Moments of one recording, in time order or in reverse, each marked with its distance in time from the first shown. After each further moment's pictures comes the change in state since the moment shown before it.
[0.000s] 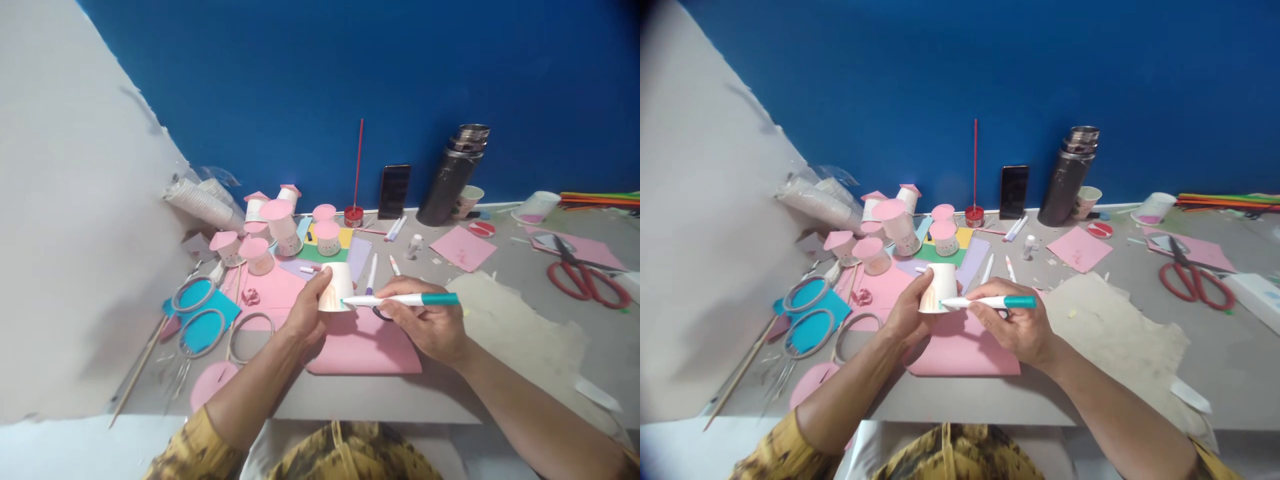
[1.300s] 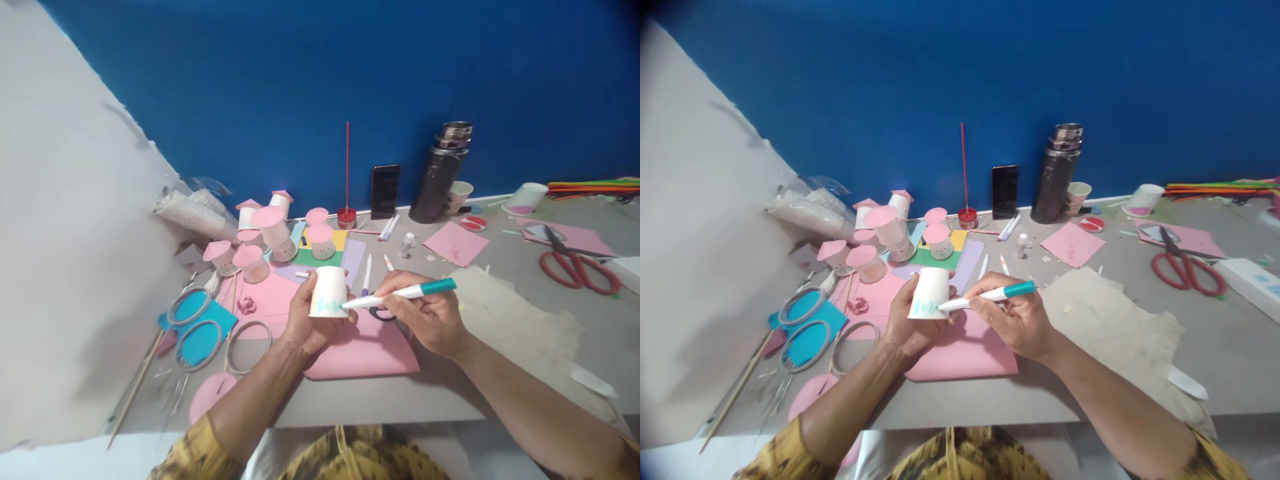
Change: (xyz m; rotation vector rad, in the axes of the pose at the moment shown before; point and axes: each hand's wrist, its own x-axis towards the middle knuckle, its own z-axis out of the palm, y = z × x) left_hand 0.000 -0.006 -0.002 -0.241 -0.224 -0.107; right_hand 0.002 0.005 -0.008 0.192 0.014 0.047
